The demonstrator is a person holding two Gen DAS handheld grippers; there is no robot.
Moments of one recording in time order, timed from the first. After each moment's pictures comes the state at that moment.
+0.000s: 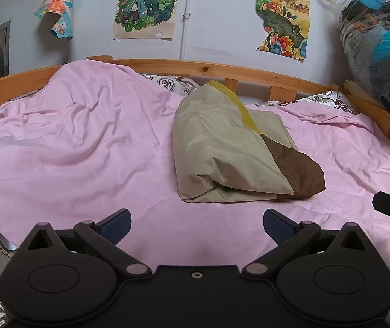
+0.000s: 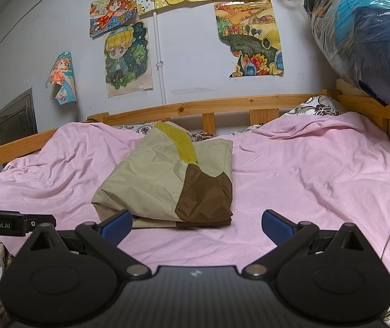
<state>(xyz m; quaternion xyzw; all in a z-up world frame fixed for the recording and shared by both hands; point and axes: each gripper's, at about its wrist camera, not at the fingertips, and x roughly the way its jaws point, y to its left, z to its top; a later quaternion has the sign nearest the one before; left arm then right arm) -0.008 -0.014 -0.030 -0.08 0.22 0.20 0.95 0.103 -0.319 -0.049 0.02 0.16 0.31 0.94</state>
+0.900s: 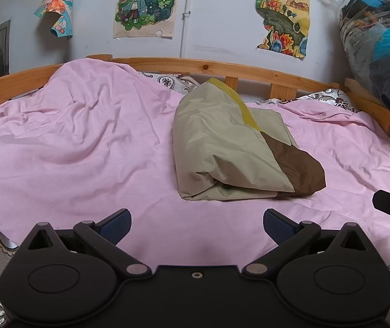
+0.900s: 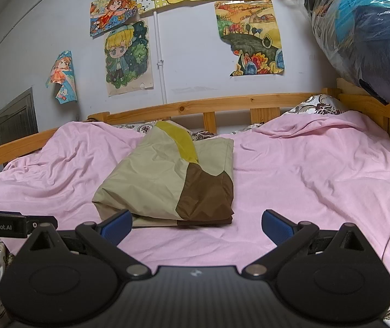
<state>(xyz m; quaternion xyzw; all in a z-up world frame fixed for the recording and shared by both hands) -0.008 -0.012 -0.033 -0.08 0.22 0.20 0.95 0.102 -0.318 -0.050 0.02 0.16 0.31 0.94</state>
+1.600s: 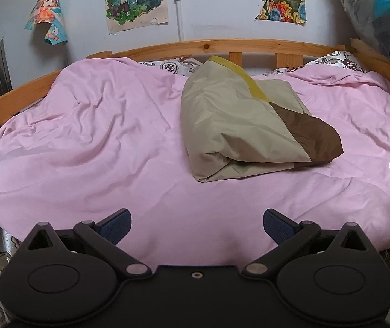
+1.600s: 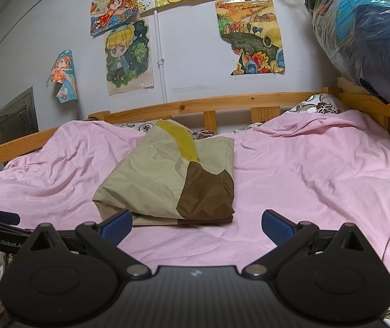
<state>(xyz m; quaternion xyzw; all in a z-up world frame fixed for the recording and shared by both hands) 0.001 -0.026 -0.033 -0.01 0.28 0.23 0.93 0.102 -0.318 -0.049 0.02 0.16 0.31 0.94</state>
